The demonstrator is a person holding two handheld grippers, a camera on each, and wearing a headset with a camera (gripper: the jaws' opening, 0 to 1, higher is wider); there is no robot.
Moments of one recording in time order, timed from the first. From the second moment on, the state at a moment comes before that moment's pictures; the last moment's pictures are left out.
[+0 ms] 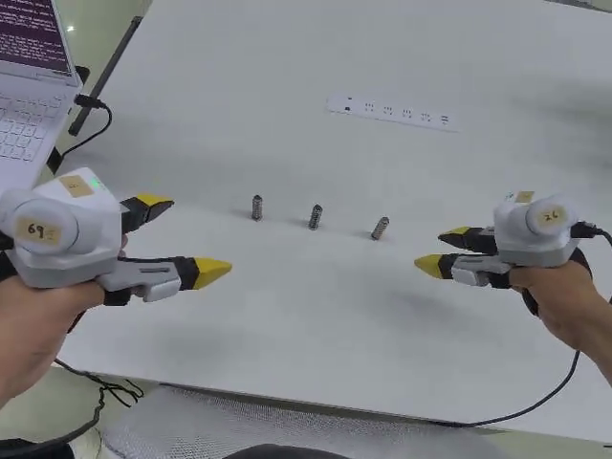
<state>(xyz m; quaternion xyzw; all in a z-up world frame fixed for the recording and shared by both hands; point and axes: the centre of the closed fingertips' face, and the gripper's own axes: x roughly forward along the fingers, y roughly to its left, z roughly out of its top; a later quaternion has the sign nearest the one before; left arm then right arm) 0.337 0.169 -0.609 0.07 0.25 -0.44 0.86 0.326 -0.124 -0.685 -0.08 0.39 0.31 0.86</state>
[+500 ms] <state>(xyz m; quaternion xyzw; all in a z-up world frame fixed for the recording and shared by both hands) 0.334 0.163 -0.613 0.07 0.25 -0.44 0.86 0.299 -0.102 -0.659 -0.07 0.35 0.31 0.88</state>
